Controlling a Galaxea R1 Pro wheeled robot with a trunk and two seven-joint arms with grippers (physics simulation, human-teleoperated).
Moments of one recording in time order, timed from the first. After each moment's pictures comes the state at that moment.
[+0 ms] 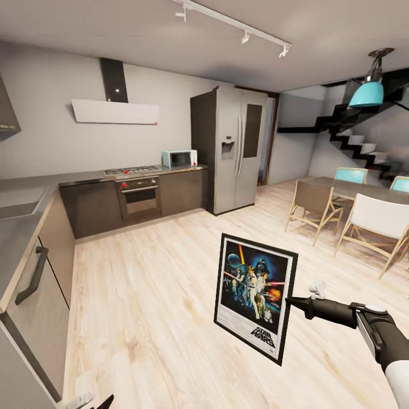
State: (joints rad) left arm -0.36 0.22 0.66 -0.03 0.02 -0.26 -0.65; right arm -0.62 -0.33 -0.27 -0.70 0.12 0.24 1.15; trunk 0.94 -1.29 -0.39
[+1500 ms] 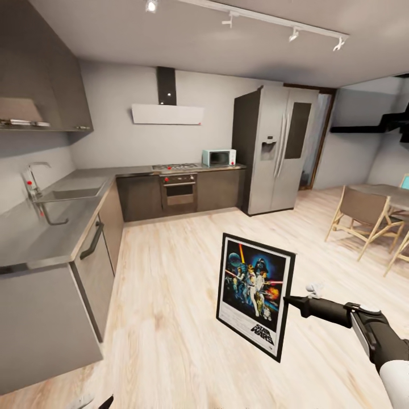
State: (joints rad) left arm -0.35 0.22 0.66 -0.03 0.02 -0.26 -0.65; right arm -0.62 -0.31 -0.27 -0.70 0.12 0.24 1.06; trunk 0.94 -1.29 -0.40
